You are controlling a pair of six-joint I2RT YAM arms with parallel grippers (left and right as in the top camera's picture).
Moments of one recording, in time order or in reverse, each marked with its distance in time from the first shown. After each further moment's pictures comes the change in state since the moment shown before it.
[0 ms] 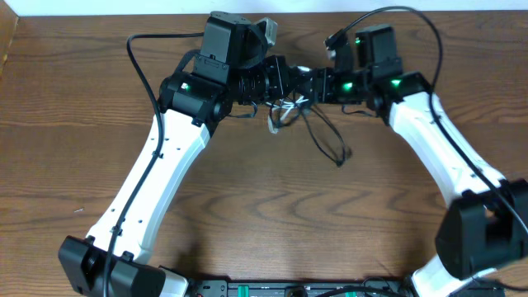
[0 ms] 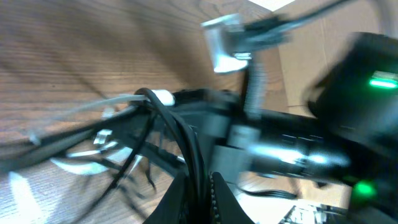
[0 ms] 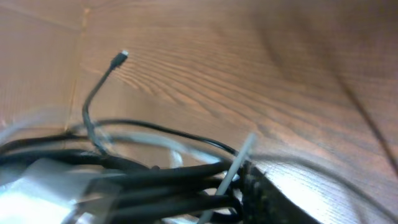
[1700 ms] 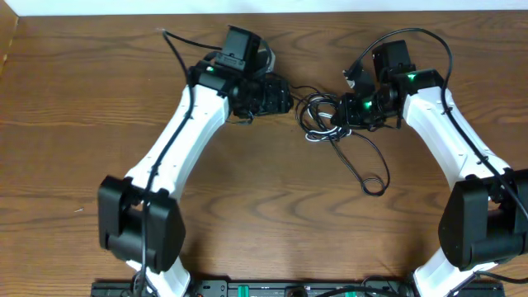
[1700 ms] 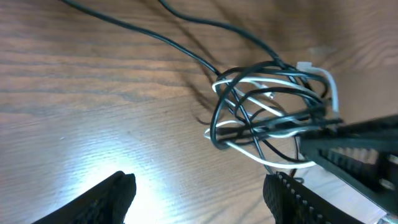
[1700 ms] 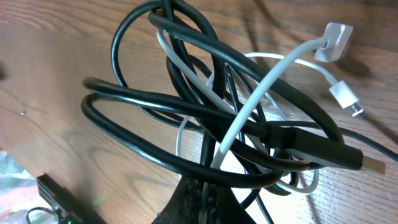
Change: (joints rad) left arm 0.026 0.226 -0.020 -0.149 -0.151 0.215; right arm -0.104 0.023 -0.013 -0.380 0.074 -0.250
